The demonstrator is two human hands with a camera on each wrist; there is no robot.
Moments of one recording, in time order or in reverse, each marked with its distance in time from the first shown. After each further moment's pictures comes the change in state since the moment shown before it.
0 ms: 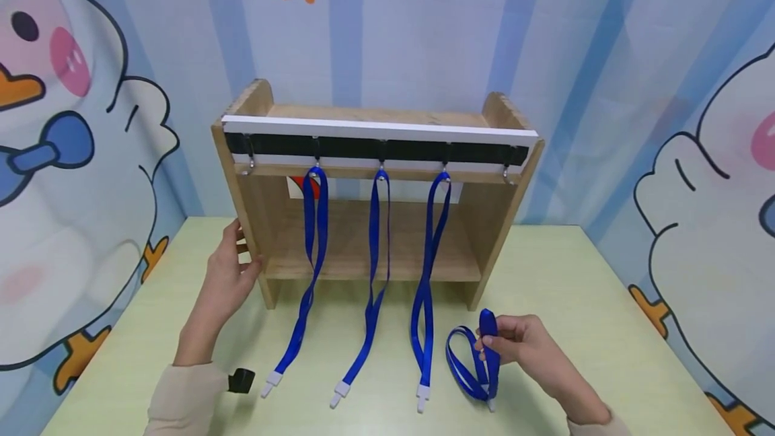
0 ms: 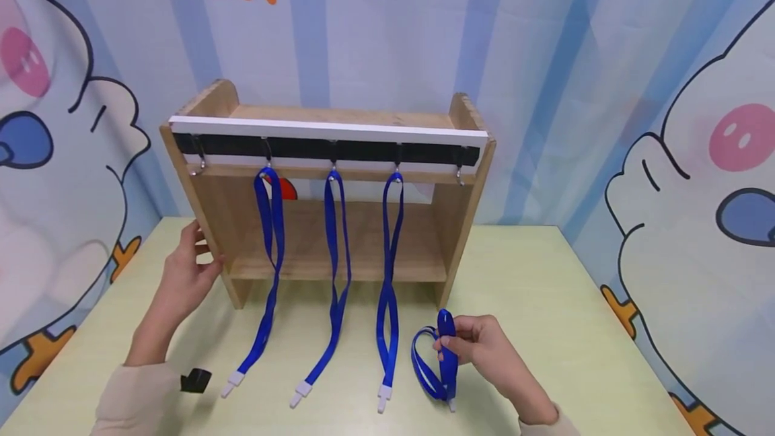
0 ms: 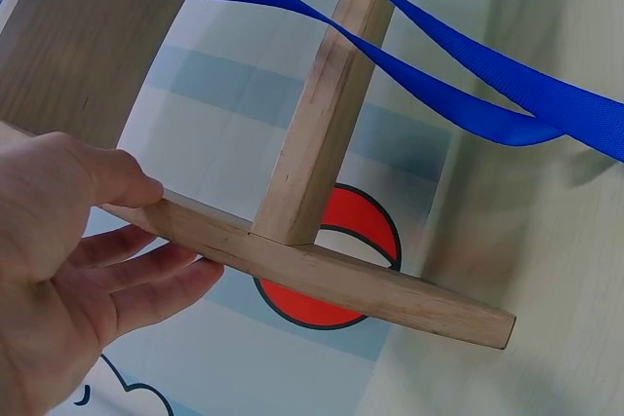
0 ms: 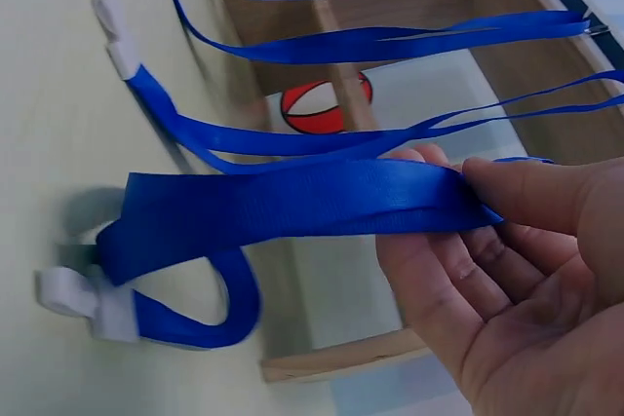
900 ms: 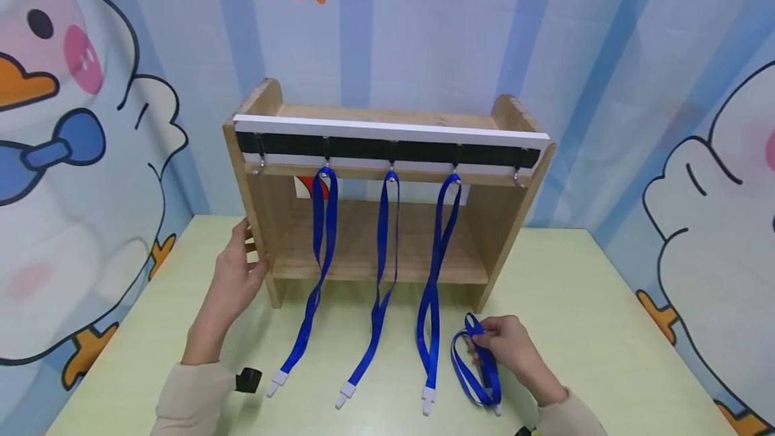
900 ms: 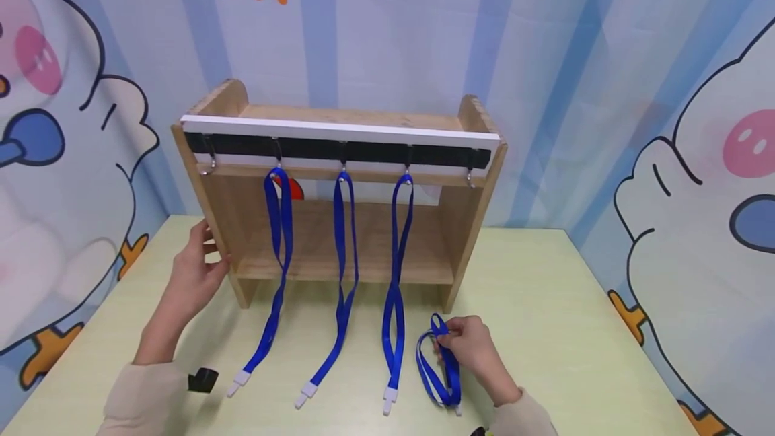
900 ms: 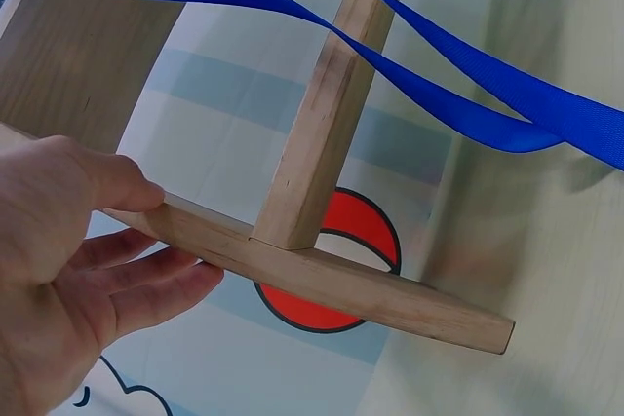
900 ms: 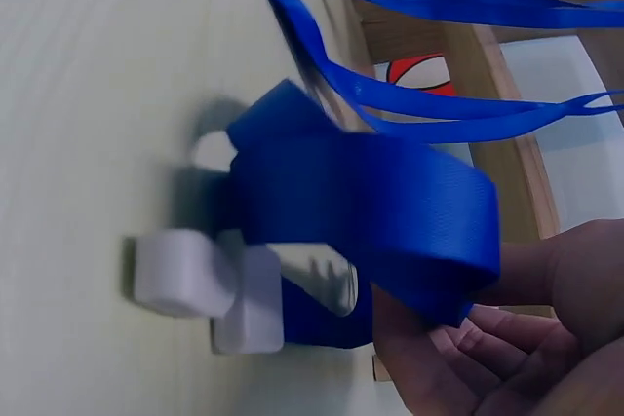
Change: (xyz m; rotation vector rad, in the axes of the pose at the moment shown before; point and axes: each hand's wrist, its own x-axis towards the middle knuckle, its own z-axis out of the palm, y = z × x) left_hand 0.000 0.000 0.000 -0.005 -0.007 -0.035; right_hand 0.041 0.039 0.027 -0.144 0.245 0.154
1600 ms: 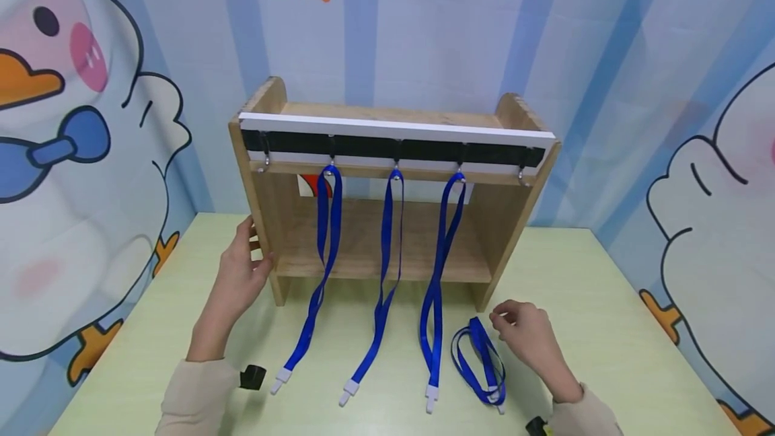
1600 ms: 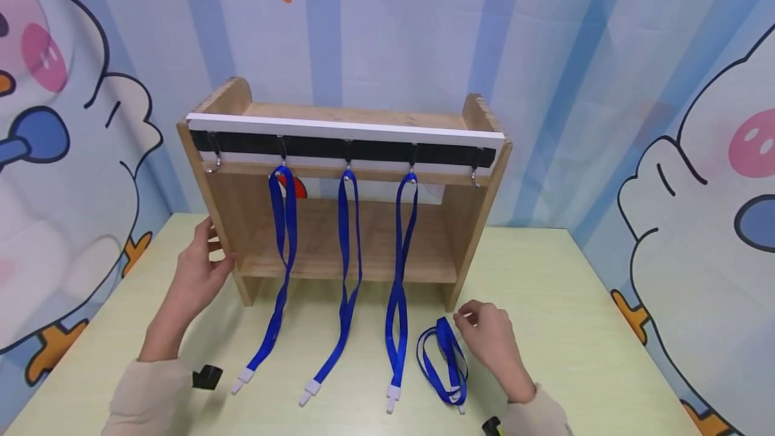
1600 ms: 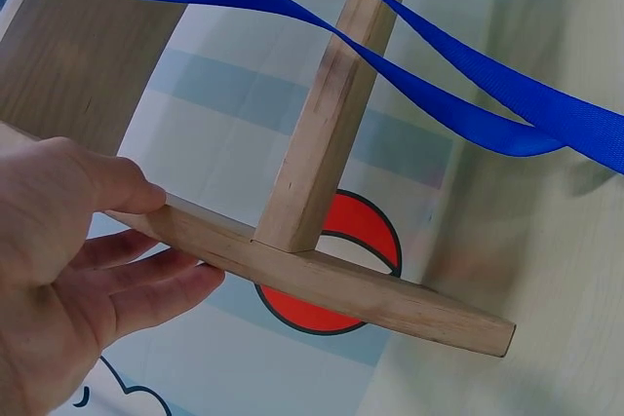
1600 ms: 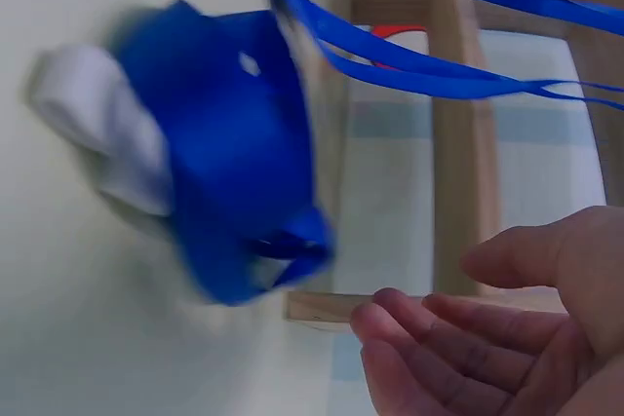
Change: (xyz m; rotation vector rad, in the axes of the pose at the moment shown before) left_hand 0.000 0.000 -0.001 -0.008 -0.005 0.003; right_hand -0.003 -0.019 -0.021 -0.463 0.202 -0.154
